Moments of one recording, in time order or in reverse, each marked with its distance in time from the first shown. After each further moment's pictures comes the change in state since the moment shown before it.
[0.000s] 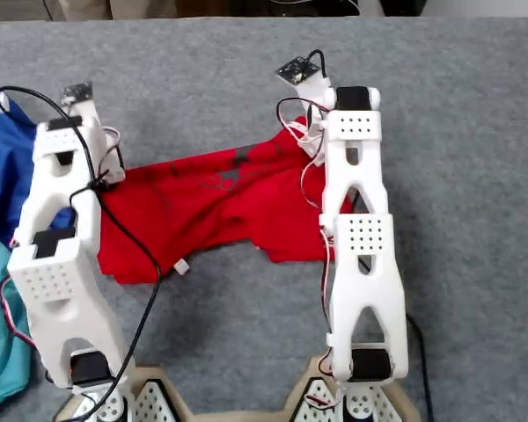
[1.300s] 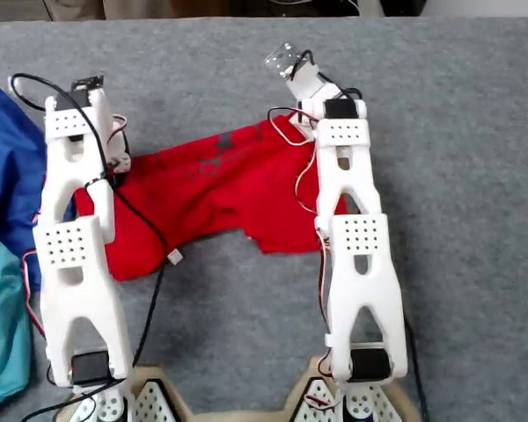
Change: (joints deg) left arm 1.1 26.4 -42.6 26.2 0.2; right arm -1.1 2.9 7.6 -35.3 5.0
